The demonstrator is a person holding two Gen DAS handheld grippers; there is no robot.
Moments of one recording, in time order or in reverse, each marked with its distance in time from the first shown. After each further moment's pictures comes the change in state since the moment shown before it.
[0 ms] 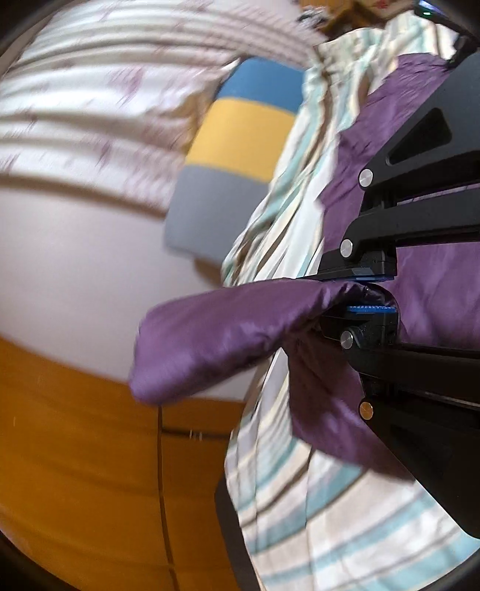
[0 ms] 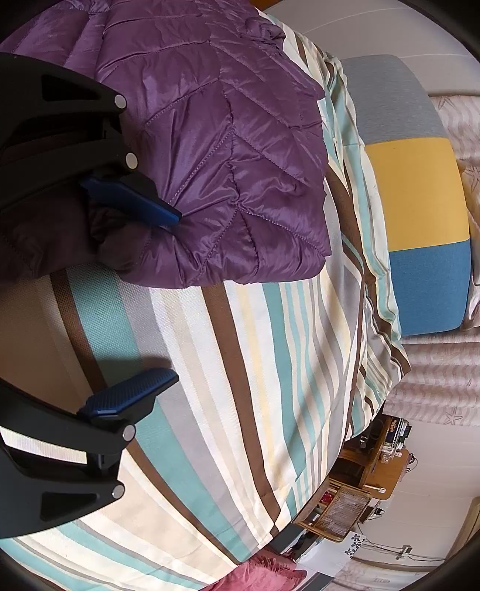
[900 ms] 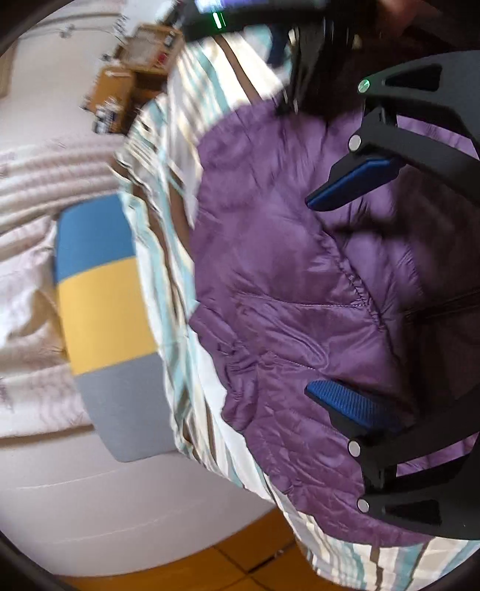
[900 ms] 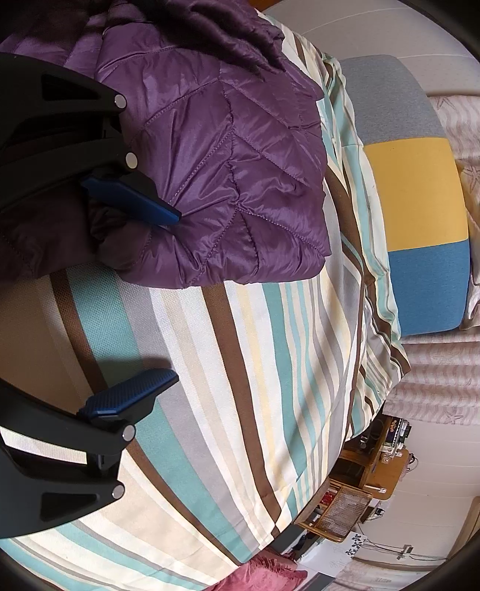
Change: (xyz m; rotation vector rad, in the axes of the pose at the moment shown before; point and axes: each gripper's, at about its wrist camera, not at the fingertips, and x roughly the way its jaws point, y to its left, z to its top) left arm 0.020 -0.197 -0.121 0.621 0.304 -0.369; right arm -0.001 -0.002 0.000 0.008 0.003 0.012
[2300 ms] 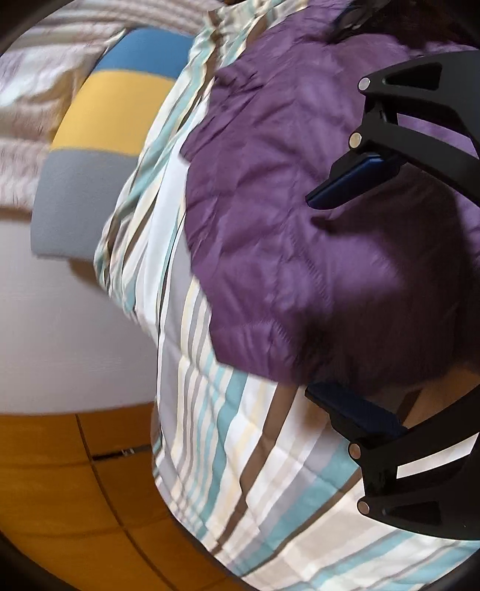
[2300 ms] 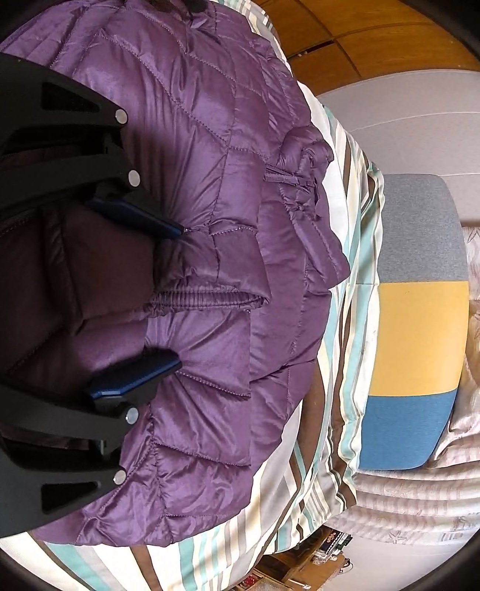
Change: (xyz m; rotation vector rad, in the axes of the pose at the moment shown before) left arm 0.020 0.234 -0.058 -0.554 0.189 0.359; right arm 0.007 0.160 0.014 -0.300 -0.028 0.277
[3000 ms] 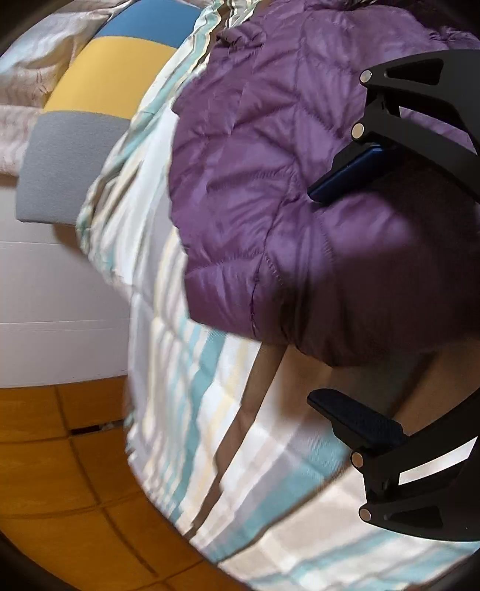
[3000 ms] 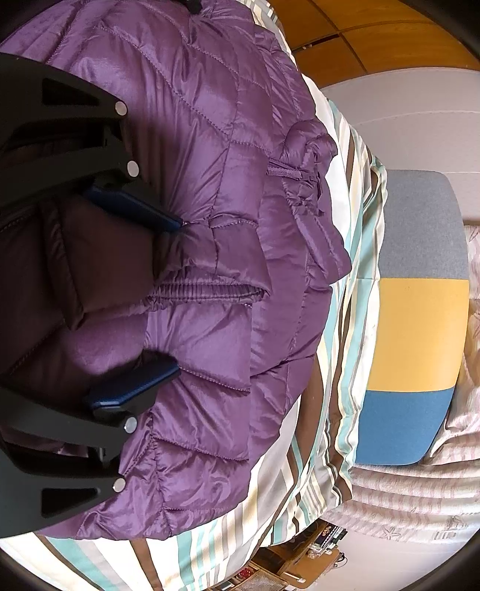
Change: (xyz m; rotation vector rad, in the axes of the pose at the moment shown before) left arm 0.006 0.008 -0.010 -0.040 0.037 0.087; right arm 0.000 0.004 -0.001 -0.013 -0.001 -0.040
